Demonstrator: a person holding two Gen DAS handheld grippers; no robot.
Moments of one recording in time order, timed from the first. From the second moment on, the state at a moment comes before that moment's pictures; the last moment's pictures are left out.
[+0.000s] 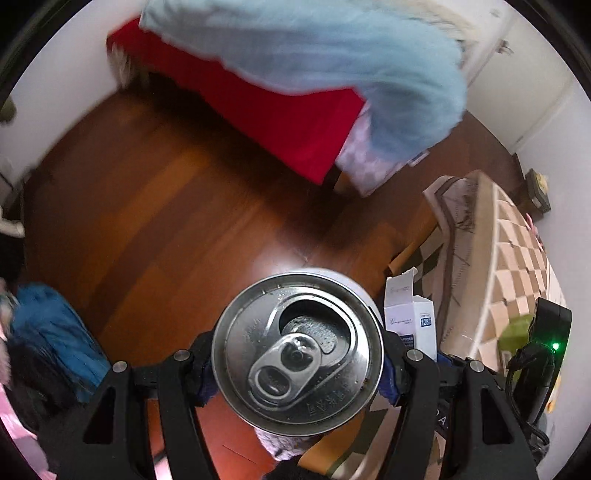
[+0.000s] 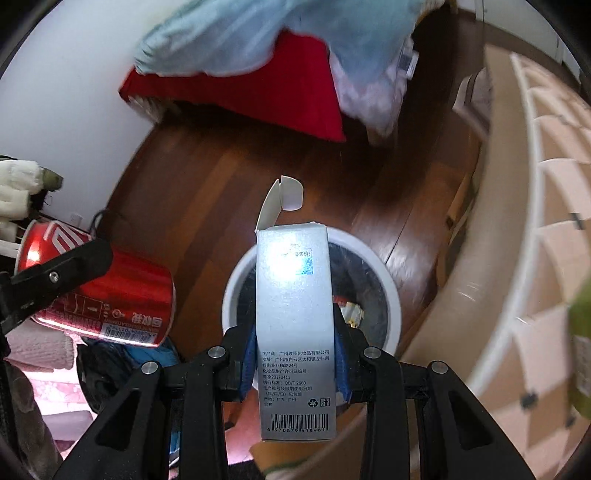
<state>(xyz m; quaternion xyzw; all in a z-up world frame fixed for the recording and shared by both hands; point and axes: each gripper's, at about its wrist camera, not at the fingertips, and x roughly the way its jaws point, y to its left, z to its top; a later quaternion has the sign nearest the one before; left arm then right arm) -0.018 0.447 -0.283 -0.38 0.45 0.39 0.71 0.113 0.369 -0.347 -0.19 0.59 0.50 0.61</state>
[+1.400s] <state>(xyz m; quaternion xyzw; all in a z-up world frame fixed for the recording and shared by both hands) 0.080 0.224 -0.235 -0.24 0.48 0.37 0.76 0.243 0.032 -0.225 -0.01 0.56 0.30 0.78</state>
